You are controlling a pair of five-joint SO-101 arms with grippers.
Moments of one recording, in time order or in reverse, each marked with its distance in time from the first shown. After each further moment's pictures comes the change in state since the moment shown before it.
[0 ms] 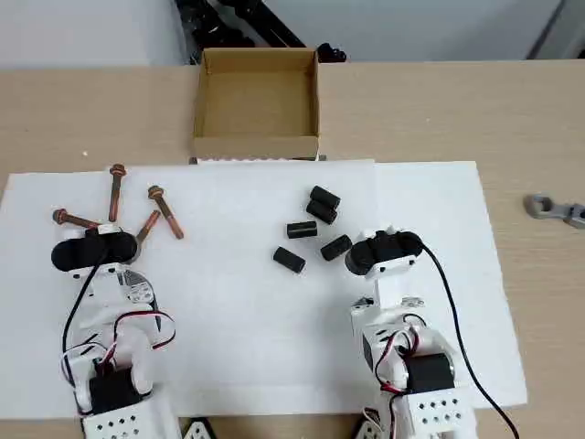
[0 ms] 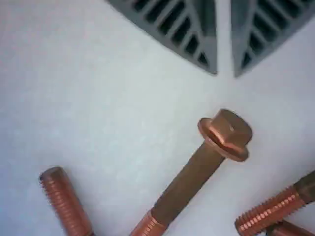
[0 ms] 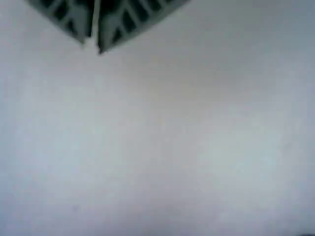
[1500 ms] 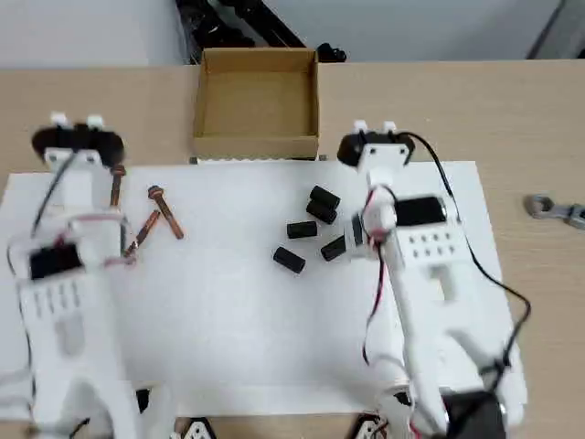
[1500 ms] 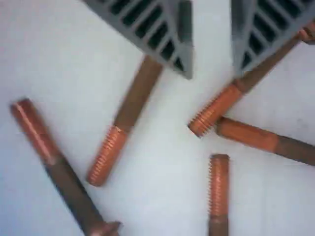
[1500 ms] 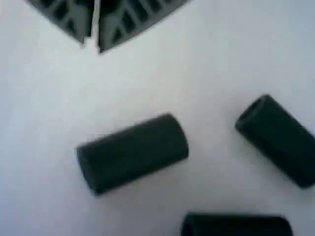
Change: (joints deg) left arm -2.1 68.4 -56.5 3.1 -13.4; right arm -0.4 68.0 -64.0 14.6 -4.7
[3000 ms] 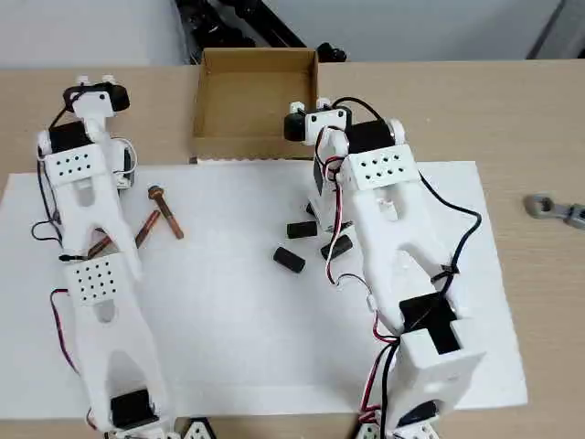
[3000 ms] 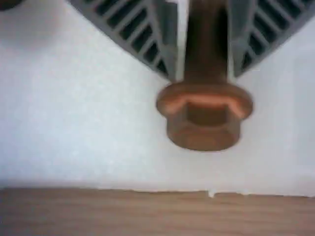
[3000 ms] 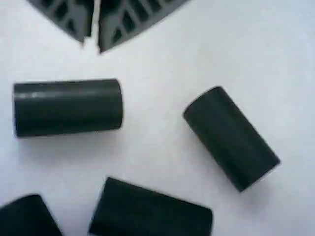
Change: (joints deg) left arm 0.8 101.2 -116.8 38.8 5.0; right arm -6.0 31.0 -38.9 19.9 10.0
